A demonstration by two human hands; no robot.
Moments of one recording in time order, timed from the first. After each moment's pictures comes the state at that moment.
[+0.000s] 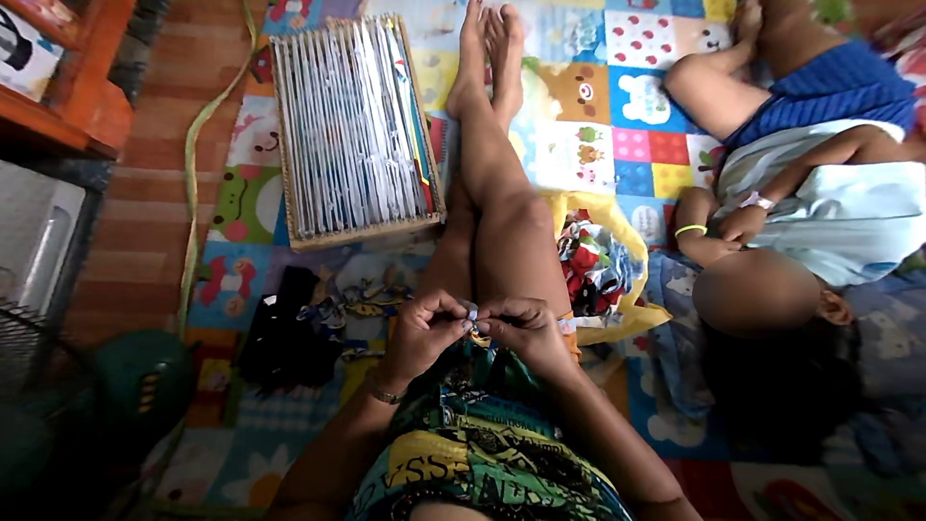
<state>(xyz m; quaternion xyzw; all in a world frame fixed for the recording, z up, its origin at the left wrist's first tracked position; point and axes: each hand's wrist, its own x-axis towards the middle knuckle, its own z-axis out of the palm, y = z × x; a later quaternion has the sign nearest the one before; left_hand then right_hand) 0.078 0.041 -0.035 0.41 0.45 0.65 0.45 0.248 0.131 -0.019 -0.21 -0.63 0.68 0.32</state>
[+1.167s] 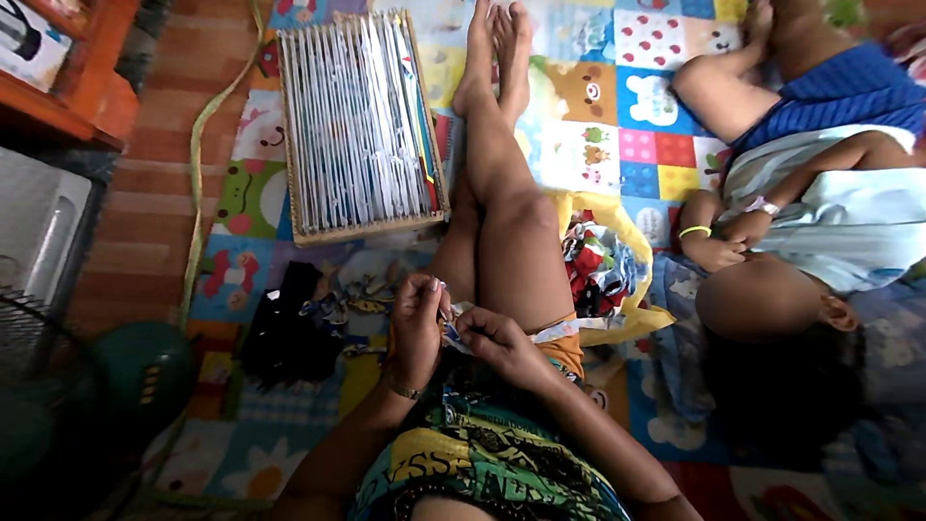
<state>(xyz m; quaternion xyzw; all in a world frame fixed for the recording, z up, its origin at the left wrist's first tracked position) 0.096 0.053 -0.038 0.24 0.51 0.76 0.34 0.235 0.117 -0.017 -0.20 -0.70 0.67 0.16</state>
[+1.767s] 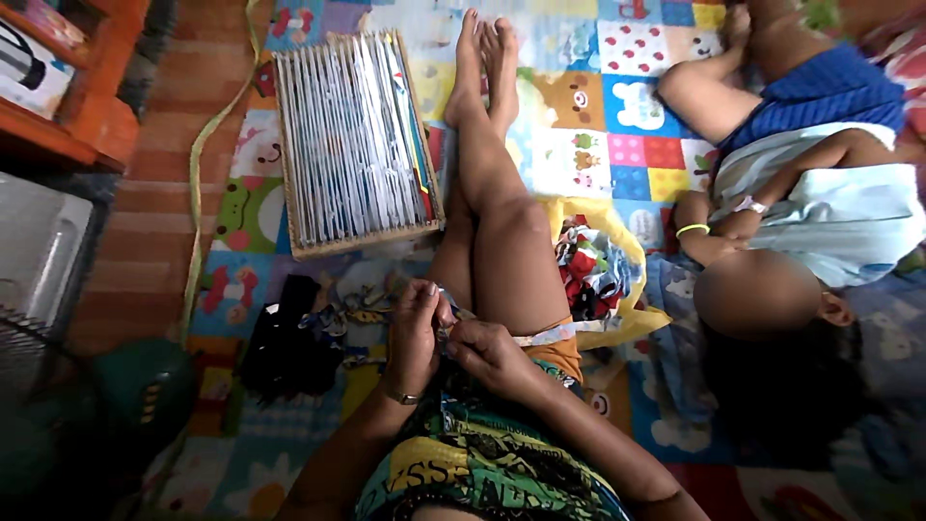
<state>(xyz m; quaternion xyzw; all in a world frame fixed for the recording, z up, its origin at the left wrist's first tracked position) 0.092 0.057 -0.034 0.19 0.46 0.74 0.45 0.229 0.114 -0.028 -0.15 -0.80 0.54 0.22</state>
